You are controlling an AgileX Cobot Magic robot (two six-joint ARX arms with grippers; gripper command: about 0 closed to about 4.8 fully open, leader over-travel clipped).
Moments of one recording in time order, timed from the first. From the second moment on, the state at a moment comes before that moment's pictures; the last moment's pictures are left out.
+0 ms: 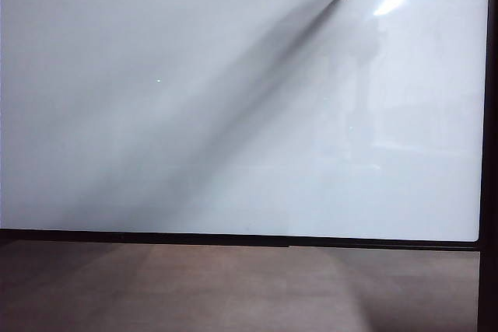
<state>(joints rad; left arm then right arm) -0.68 0.00 0.59 -0.36 -0.26 0.05 0.38 1.31 1.01 0.33 0.16 0.22</state>
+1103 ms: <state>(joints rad) -0.68 0.00 0.59 -0.35 -0.26 0.05 0.47 1.39 1.03 0.41 0.16 0.24</state>
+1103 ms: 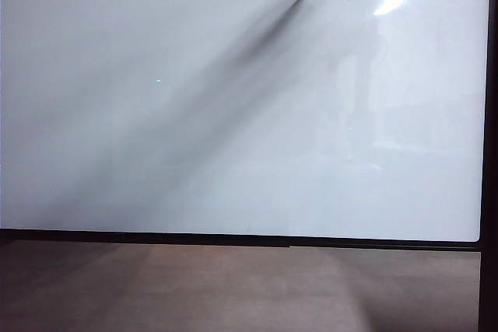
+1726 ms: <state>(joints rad) -0.68 0.00 0.59 -0.35 -0.26 0.05 0.48 1.39 1.04 0.44 0.16 0.26</state>
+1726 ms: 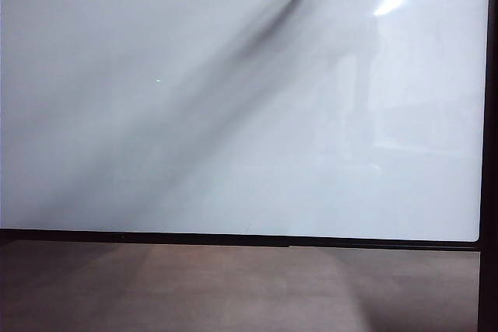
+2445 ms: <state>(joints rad) -0.68 0.00 0.59 -0.35 -0.26 0.05 0.48 1.40 1.06 0.42 0.14 0.26</state>
